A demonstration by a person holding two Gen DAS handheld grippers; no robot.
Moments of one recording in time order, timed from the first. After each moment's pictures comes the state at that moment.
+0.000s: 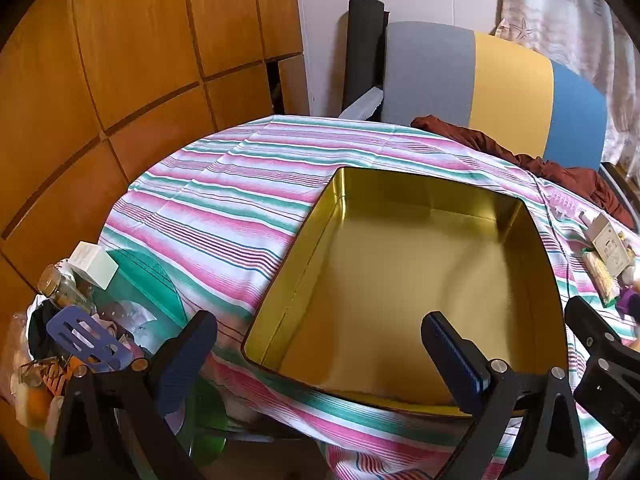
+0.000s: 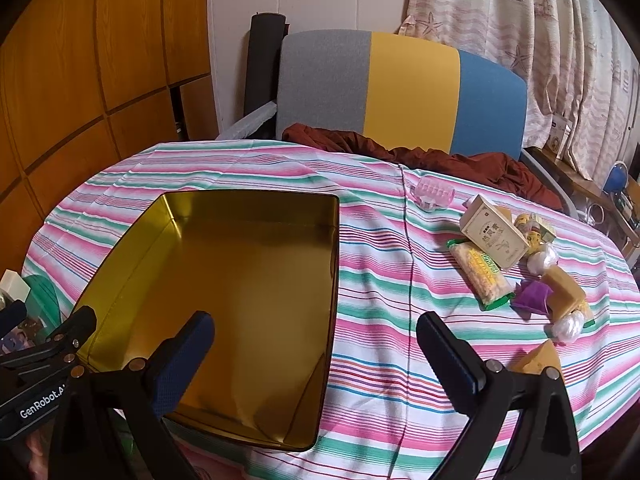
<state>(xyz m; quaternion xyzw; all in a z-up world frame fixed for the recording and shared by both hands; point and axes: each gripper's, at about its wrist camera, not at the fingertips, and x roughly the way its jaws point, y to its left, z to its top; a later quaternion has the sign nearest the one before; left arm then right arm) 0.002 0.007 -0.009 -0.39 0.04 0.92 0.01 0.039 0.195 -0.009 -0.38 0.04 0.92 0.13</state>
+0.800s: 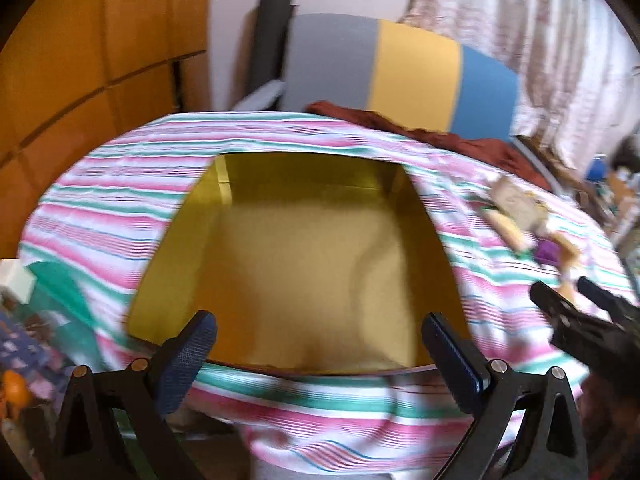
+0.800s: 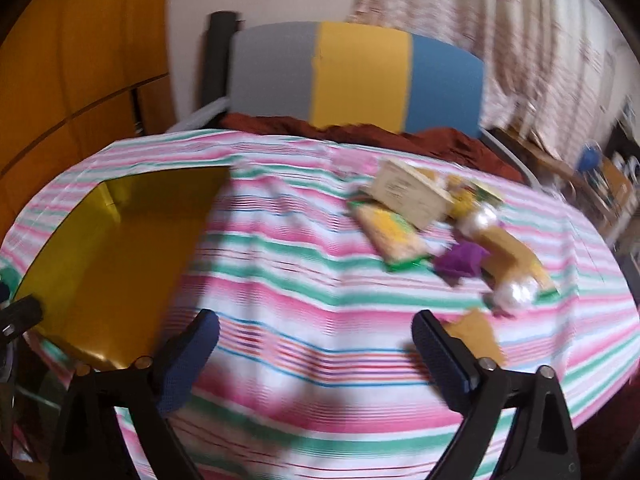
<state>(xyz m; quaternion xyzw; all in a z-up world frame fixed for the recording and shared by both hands) 0.036 0.055 -0.016 -0.40 0.02 0.89 0.20 0.111 0.307 -0.035 -0.38 0.07 0.90 0.20</state>
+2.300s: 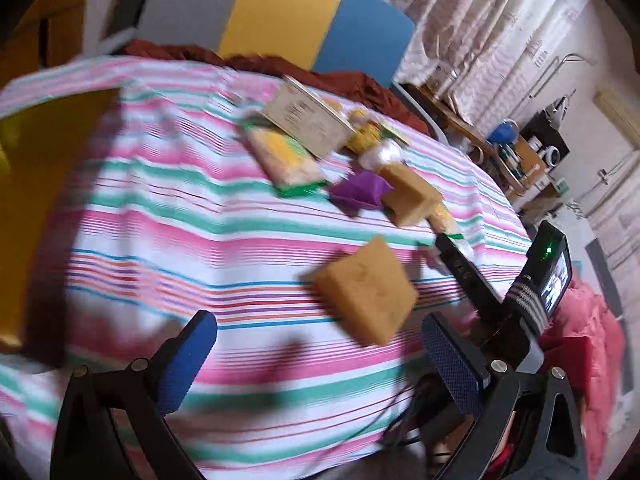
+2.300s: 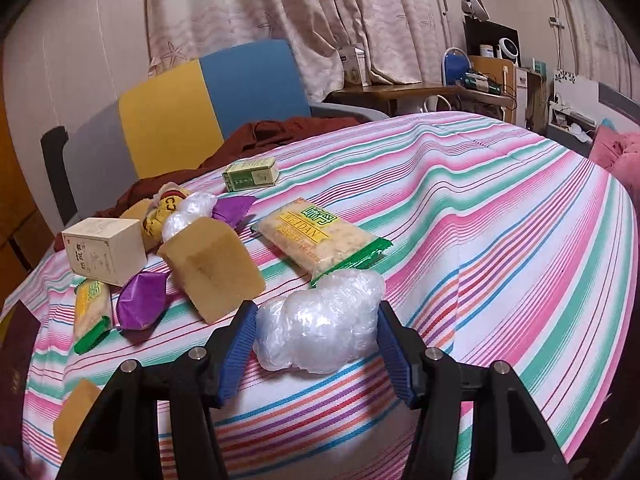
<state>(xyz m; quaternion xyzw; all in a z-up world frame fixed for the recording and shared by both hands) 0.103 0.304 -0.059 -0.49 -0.02 0.79 0.38 0.195 0.534 -0.103 -0.26 0.23 0.86 0.37</state>
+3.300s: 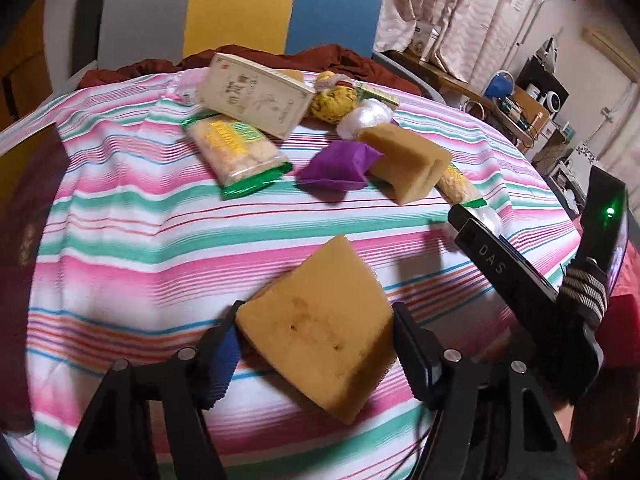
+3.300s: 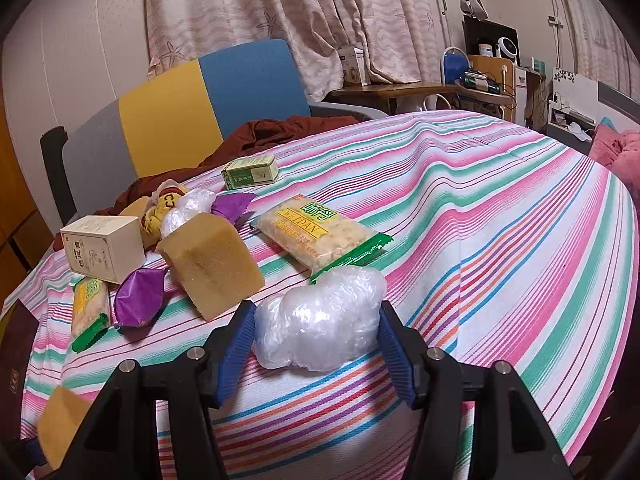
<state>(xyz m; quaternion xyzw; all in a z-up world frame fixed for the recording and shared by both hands) 0.101 0.355 -0.088 -0.46 0.08 0.80 0.38 0.196 0.531 -0.106 -0.26 0.22 0.86 0.38</state>
